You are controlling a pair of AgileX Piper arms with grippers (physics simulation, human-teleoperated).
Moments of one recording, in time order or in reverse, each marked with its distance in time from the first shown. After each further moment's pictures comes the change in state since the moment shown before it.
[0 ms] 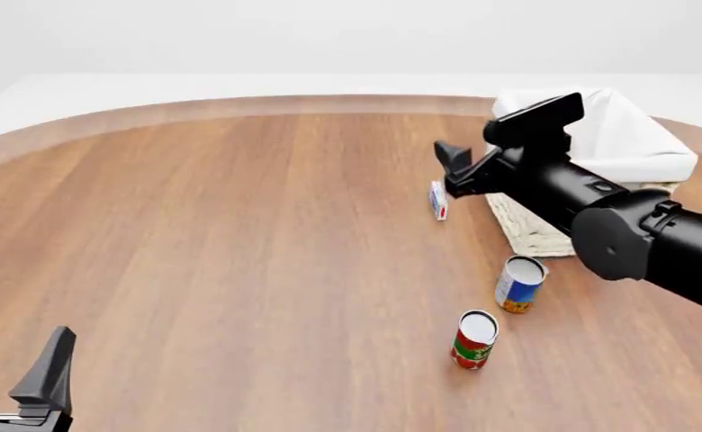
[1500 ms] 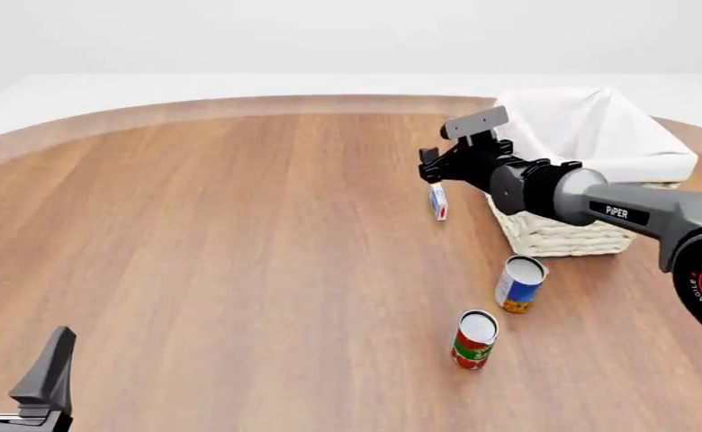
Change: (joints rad) left arm 0.000 0.000 0.000 0.000 0.000; right arm -0.115 0.600 -0.465 0.045 0.020
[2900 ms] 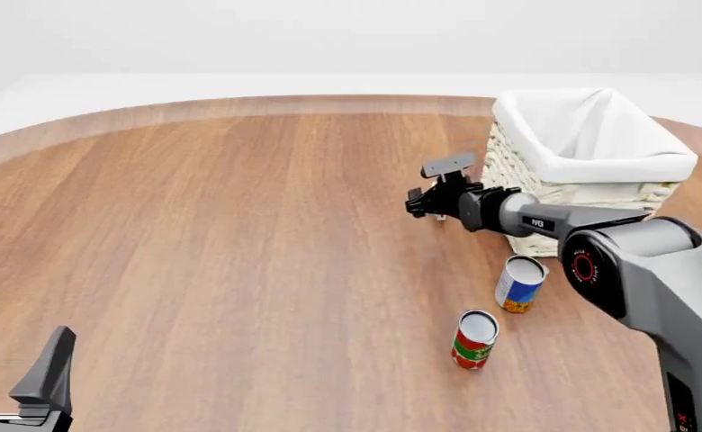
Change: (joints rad) left arm 0.000 0.000 0.000 0.000 0.000; right arm -0.021 0.398 -0.306 0.105 0.034
